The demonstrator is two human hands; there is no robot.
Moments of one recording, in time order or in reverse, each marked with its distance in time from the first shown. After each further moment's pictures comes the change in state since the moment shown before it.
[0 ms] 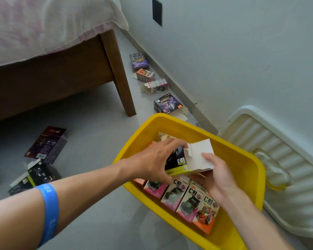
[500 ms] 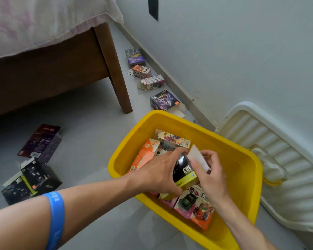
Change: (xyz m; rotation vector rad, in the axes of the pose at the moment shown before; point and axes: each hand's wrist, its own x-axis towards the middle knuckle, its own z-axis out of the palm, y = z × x) left_hand 0.000 0.017 0.041 -0.076 -0.014 -0.111; right_hand -0.015 0.026 -0.011 -0.518 0.112 -0.462
